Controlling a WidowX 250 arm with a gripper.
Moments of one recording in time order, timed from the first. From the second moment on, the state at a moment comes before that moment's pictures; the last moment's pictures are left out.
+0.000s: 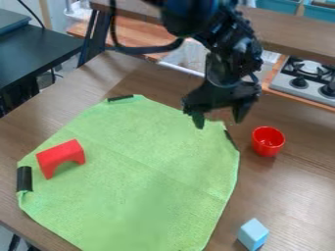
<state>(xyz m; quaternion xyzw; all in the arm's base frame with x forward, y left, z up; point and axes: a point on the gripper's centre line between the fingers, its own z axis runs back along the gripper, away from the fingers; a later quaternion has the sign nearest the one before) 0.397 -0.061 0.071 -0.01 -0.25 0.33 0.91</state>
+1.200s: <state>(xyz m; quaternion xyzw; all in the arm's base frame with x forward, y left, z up) 0.427 -0.060 0.014 0.03 -0.21 0.35 0.91</state>
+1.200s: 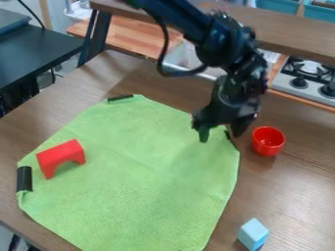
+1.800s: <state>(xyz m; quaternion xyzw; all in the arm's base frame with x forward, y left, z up) 0.430 -0.072 0.007 0.03 -0.21 0.36 0.91</state>
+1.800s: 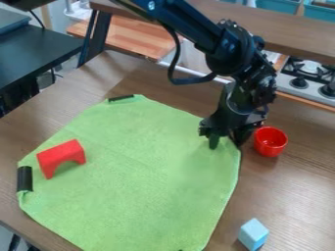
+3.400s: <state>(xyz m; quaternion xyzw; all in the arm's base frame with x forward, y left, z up) 0.322 0.034 0.059 -0.12 -0.20 0.32 0.92</state>
